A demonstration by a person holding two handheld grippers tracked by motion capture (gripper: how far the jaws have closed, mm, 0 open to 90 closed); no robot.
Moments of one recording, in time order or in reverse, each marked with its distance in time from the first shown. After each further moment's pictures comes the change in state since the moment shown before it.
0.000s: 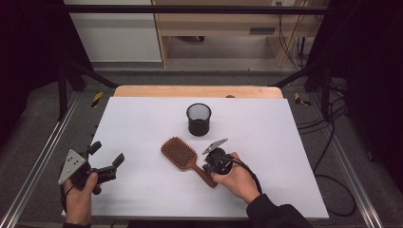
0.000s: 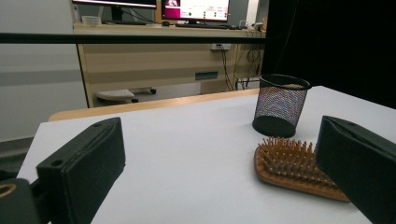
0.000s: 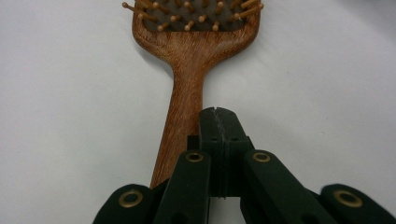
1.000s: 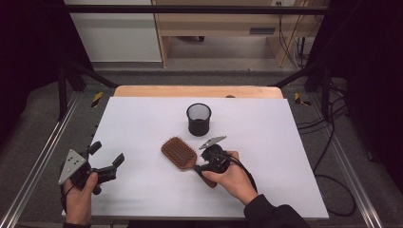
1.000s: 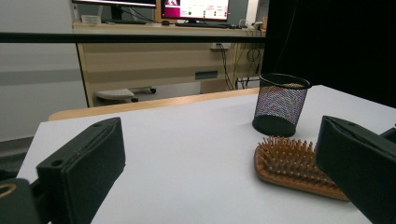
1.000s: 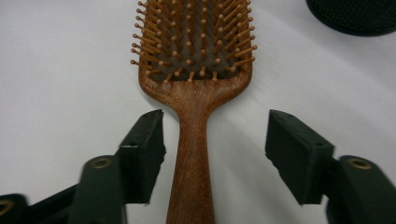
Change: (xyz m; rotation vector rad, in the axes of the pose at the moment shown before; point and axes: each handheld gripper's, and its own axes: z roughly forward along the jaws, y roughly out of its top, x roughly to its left) left arm 0.000 0.000 0.000 0.003 0.001 0.000; right arm 0.009 0.016 -0.004 -0.084 -0.041 0.063
